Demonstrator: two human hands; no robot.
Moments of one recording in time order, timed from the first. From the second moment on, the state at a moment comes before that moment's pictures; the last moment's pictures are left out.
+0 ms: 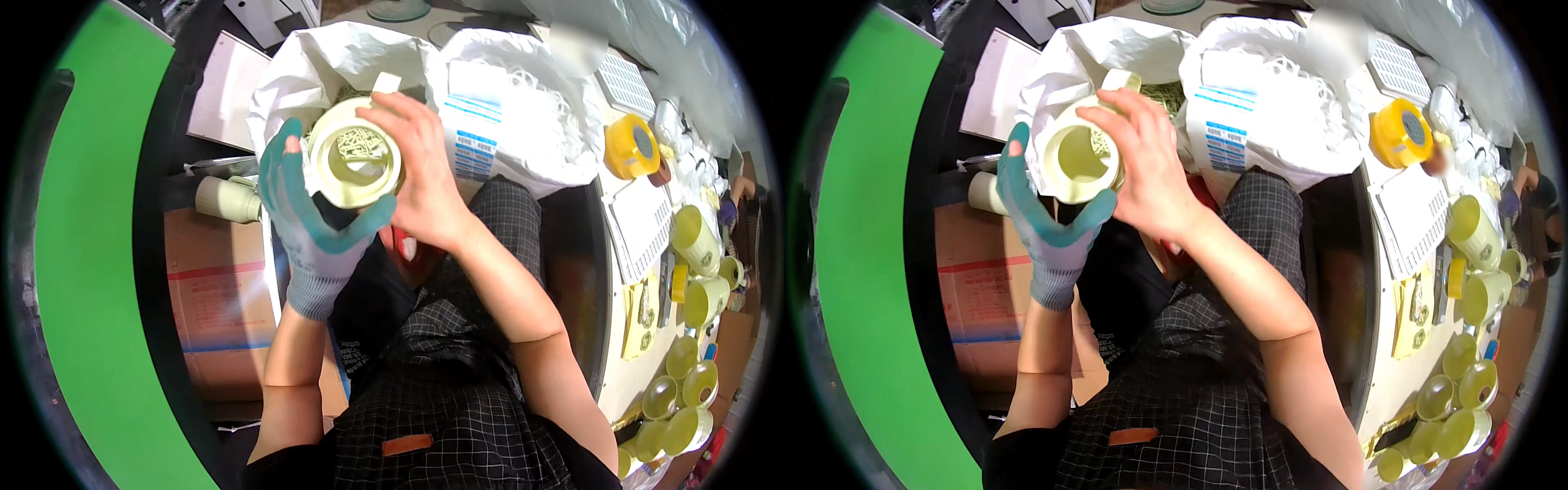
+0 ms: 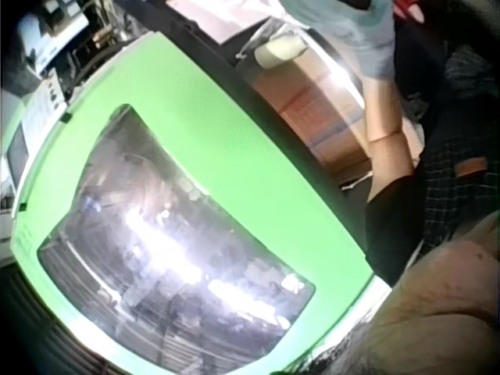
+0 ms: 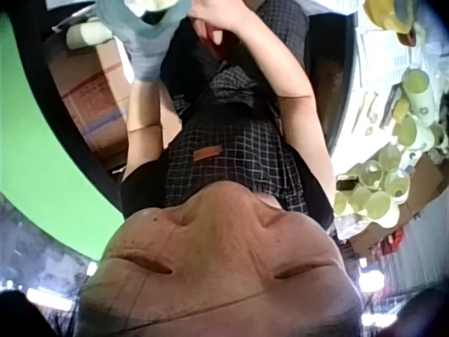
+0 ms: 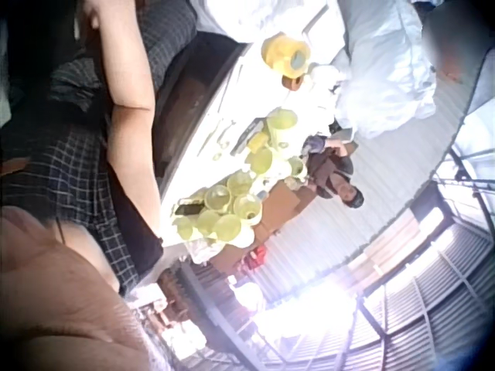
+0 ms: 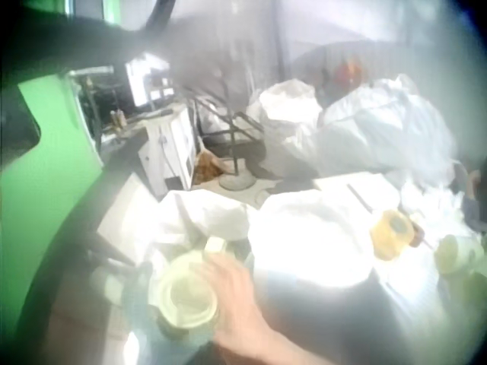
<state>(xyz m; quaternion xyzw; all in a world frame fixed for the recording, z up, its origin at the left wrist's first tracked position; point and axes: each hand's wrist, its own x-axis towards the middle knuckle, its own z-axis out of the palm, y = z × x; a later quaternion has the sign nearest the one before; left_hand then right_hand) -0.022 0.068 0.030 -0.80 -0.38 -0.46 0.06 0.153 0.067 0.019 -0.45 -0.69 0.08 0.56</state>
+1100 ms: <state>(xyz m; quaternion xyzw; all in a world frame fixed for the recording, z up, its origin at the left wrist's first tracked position) 0.032 -0.018 -0.011 -0.89 -0.27 -0.27 -0.24 0.403 0.060 -0.013 -0.74 -0.65 -0.01 0.16</state>
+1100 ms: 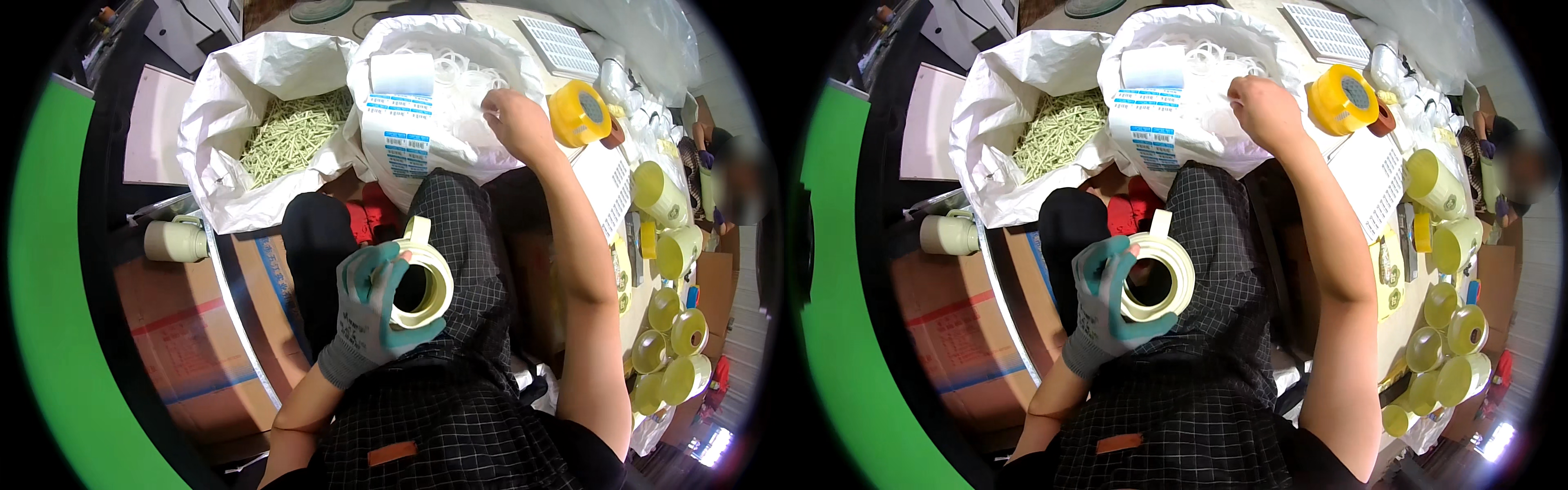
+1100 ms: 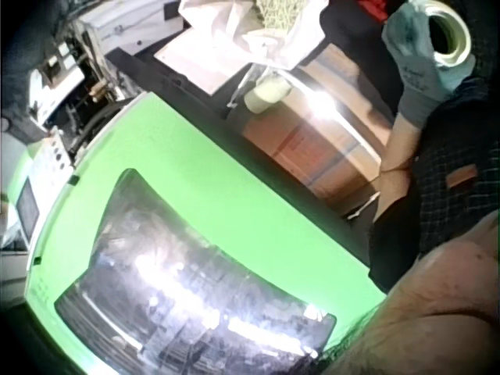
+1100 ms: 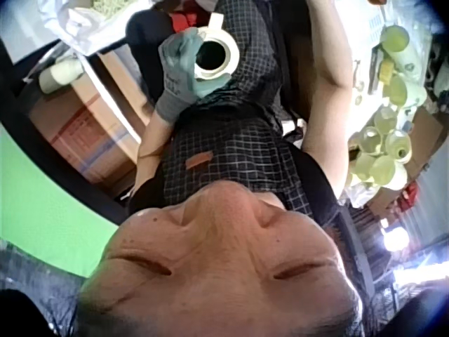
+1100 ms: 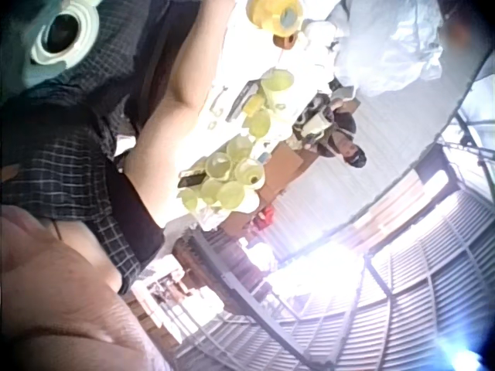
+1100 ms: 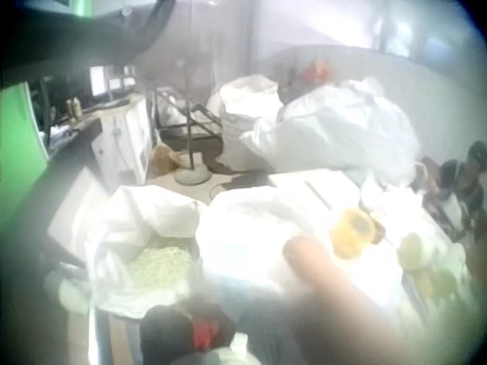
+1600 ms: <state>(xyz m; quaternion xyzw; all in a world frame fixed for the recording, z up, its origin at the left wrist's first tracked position) 0.021 -0.014 -0.026 -0.90 -0.25 -0.33 -0.15 0.243 -0.073 0.024 -0.43 -0.84 0.10 0.30</state>
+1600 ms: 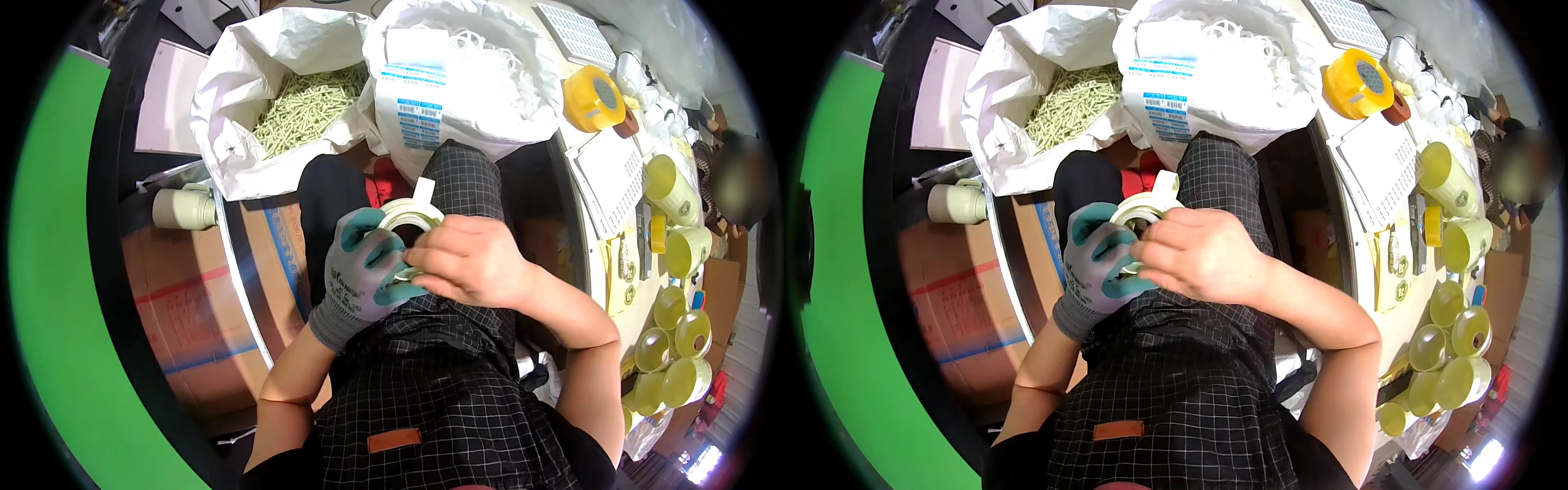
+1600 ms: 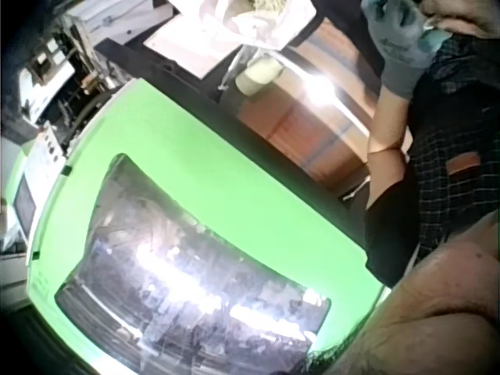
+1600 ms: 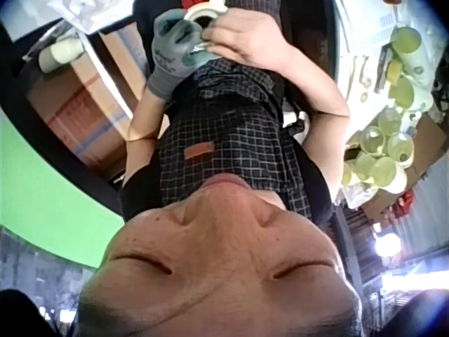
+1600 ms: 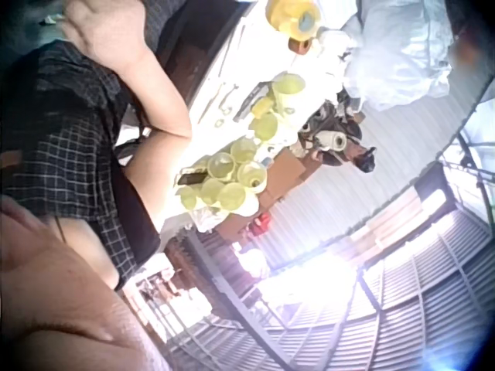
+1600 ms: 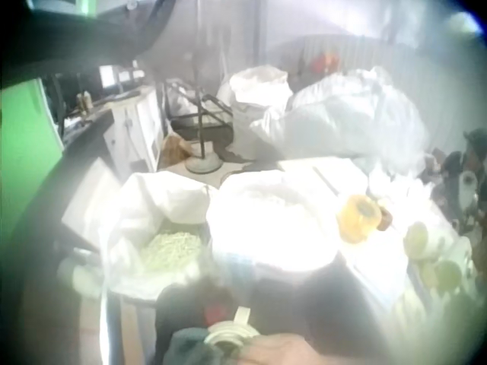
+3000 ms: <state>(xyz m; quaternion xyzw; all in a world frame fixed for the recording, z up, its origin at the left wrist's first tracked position) 0.035 -0.001 0.031 -0.94 -0.30 -0.13 0.05 0.222 -0.086 -0.002 -0.46 -0.84 0.05 0.26</state>
